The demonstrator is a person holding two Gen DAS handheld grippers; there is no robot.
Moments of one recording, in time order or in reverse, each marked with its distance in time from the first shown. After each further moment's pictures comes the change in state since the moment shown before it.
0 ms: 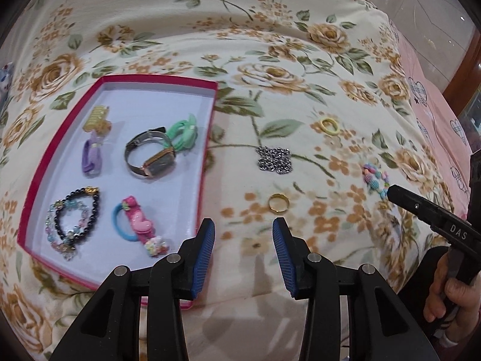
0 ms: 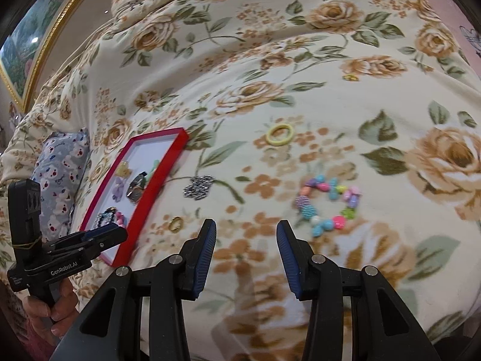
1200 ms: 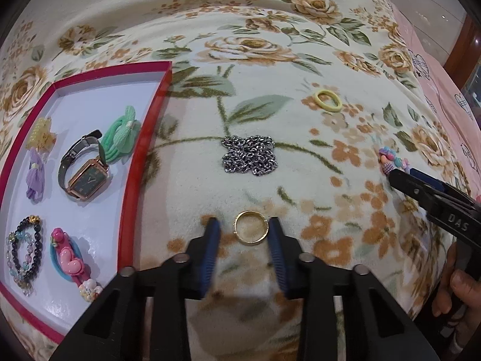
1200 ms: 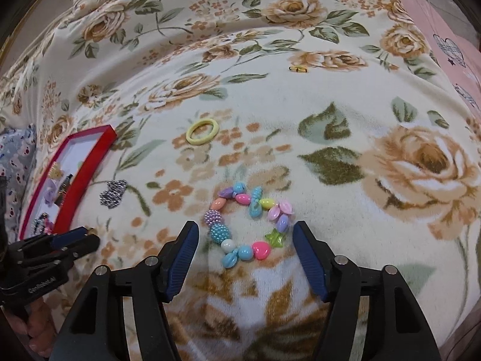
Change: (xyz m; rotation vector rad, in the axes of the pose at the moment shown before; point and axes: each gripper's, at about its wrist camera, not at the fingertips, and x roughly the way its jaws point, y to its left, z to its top) left arm 0.095 -0.043 0.019 0.091 0.050 0.027; right arm 0.042 -0.037 0.006 -0.028 0.006 -0.263
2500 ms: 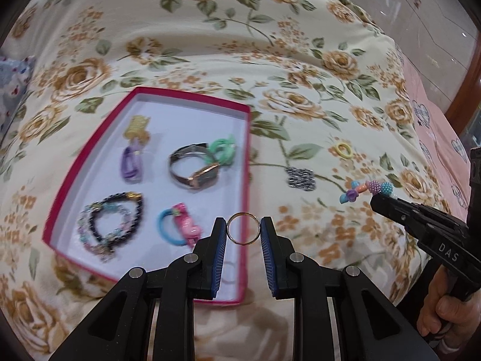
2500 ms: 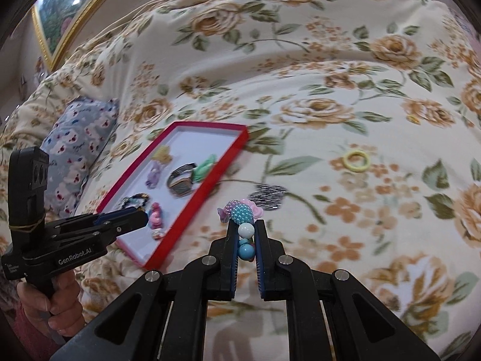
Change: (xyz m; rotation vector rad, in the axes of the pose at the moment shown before) left arm -0.130 0.086 -0.053 -0.147 -0.162 -0.007; right arm -0.056 0.130 -0.003 -0.199 -0.050 0.335
